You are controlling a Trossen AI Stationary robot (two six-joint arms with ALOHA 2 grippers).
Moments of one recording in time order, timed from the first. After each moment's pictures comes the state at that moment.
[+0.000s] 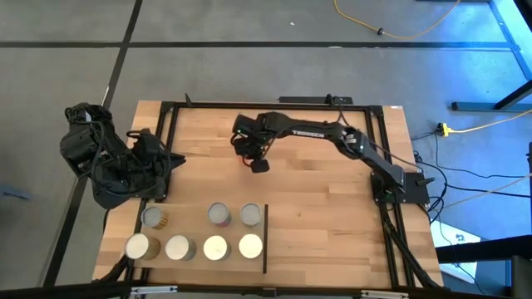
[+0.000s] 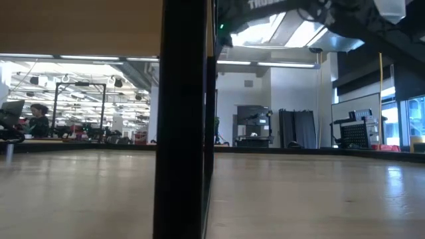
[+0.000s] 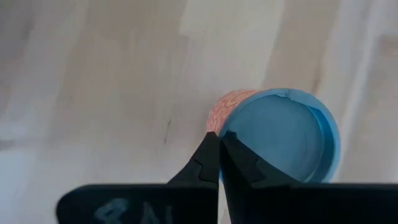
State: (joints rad) left arm -0.90 1.10 1.60 -1.57 -1.01 -1.17; right arm -0.21 2.39 2.25 -1.02 -0.21 -0.46
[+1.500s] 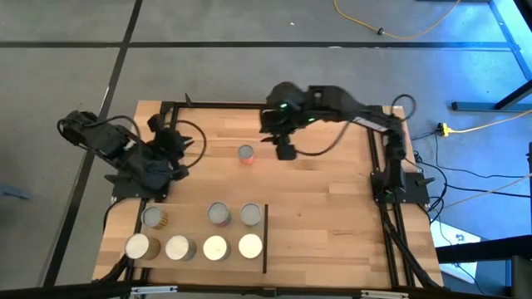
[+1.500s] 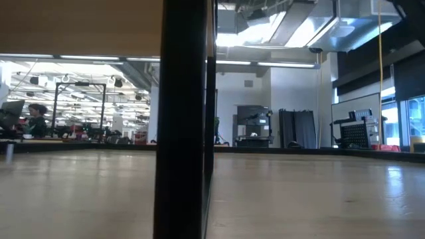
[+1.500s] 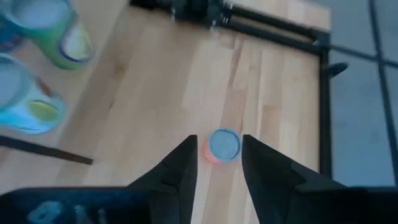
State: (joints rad) left arm -0.52 1.10 1.50 -1.54 -0.91 -0.71; right arm -0.14 1.98 2.36 -1.21 -0.12 -0.37
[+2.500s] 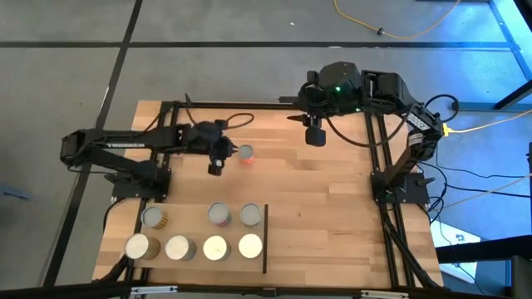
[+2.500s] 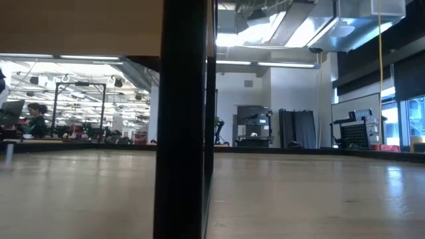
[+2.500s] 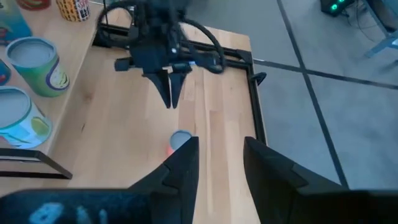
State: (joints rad) left arm 0.18 1.12 0.86 -0.41 -0.15 0.49; right arm -0.14 1.73 2.36 -1.27 0.06 -0.29
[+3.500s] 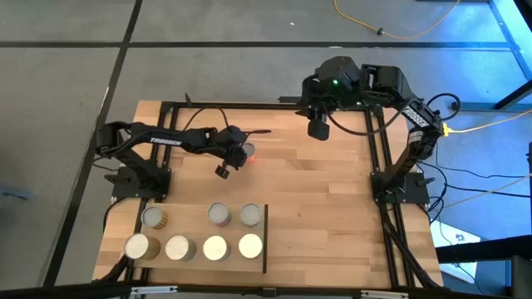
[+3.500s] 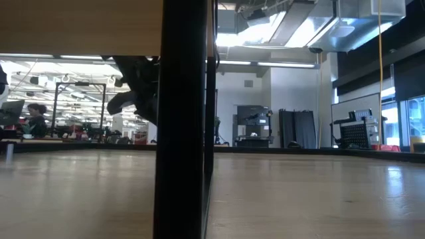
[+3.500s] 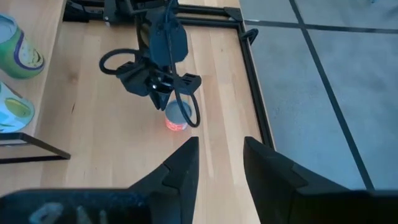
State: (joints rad) left arm 0.30 1.51 0.79 -0.21 0.07 0.82; right arm -0.22 1.73 2.36 -1.39 0.06 -0.21
